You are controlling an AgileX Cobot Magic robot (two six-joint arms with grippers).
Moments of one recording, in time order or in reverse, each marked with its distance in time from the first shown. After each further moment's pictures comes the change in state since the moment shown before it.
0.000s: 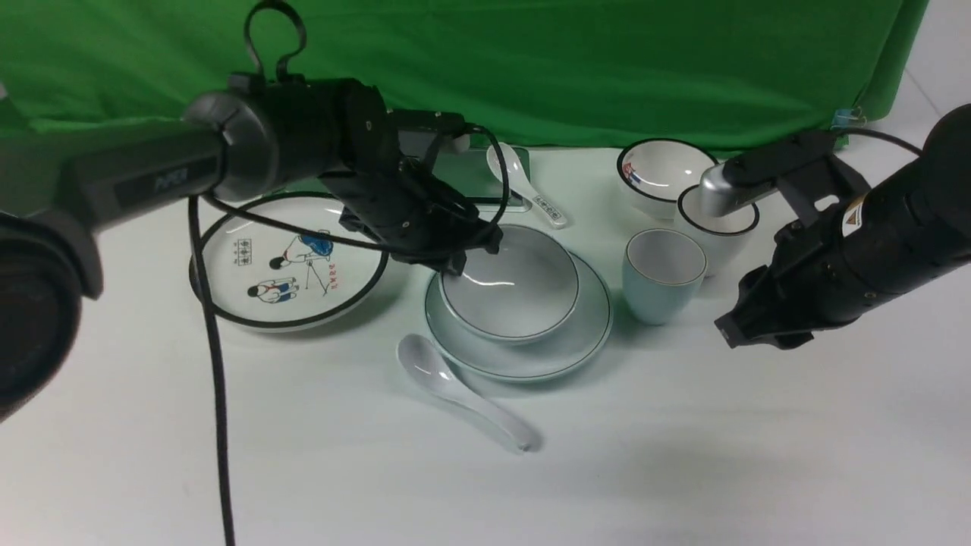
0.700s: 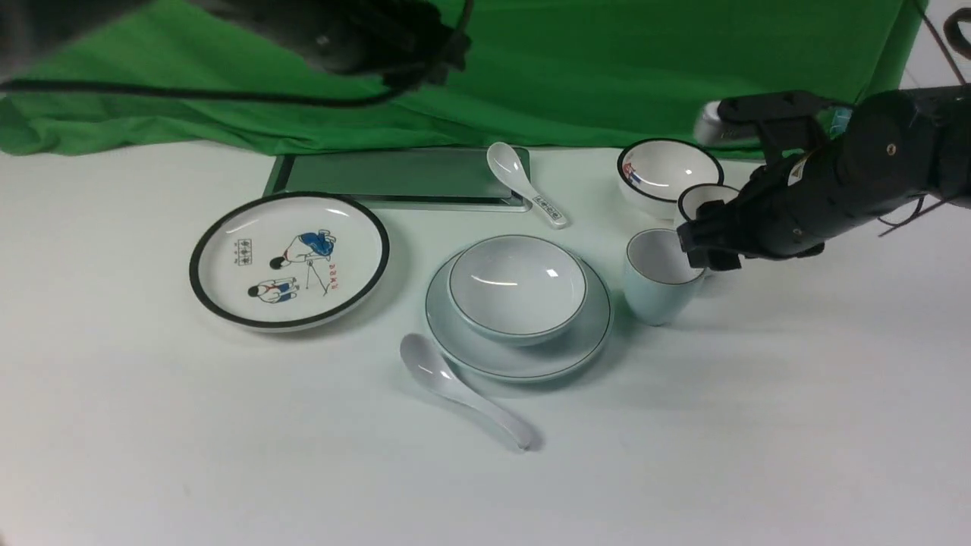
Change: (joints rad) right arm -0.089 0.292 -0.197 0.000 -0.201 0.191; left arm -0.002 -0.473 0.023 0.152 0.013 -0.026
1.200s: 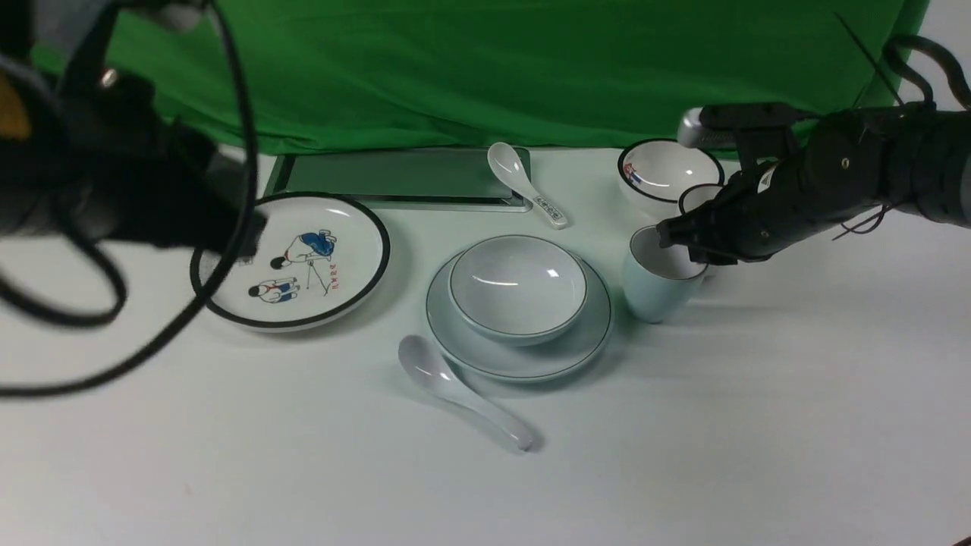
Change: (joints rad) right arm 0.000 0.091 -0.044 0.000 -0.059 0.029; left arm 0.000 -0.635 0.625 0.181 0.025 0.007
